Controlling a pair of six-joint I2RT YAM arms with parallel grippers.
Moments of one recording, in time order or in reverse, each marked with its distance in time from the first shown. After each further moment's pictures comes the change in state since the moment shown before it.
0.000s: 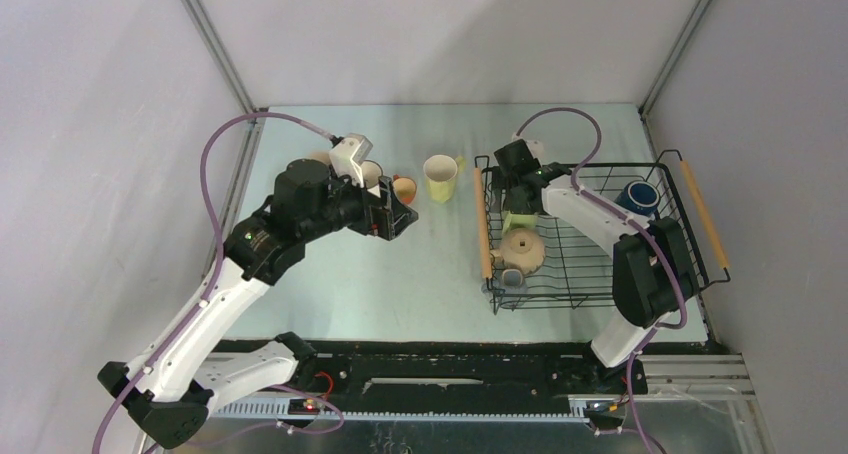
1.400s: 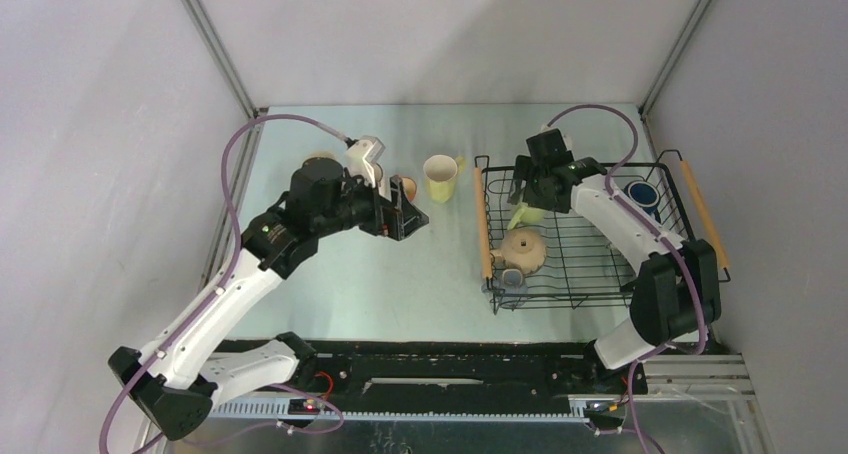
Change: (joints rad) left arm 0.000 0.046 -0.045 0.066 0.072 -0.037; right arm -0.117 -0.126 -0.006 -0.060 -0.148 0.026
